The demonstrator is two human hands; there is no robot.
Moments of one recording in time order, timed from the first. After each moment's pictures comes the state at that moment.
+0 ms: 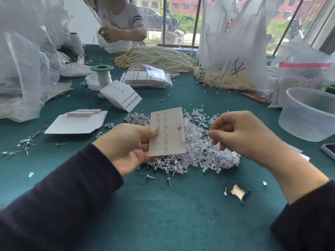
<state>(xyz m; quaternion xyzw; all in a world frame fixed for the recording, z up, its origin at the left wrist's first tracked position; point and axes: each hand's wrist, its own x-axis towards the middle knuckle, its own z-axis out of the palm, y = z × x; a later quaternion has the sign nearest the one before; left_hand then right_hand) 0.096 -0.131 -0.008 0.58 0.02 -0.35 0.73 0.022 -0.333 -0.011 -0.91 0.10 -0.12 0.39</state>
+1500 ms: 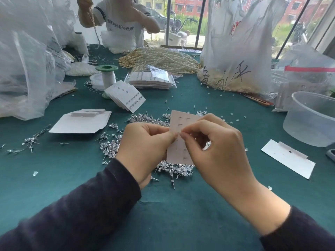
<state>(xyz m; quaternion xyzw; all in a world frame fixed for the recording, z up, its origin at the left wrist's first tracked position) 0.076 -0.146 -0.017 0.66 -0.09 -0.12 0.74 0.022 -0.261 -0.028 -0.87 -0.02 -0.37 0.31</state>
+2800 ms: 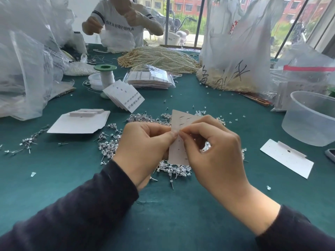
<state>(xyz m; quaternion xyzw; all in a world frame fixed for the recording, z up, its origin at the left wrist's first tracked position) 0.073 -0.145 -0.016 0.66 -0.13 -0.11 0.73 0.024 -0.258 -0.038 -0.83 -0.03 -0.43 0.34</state>
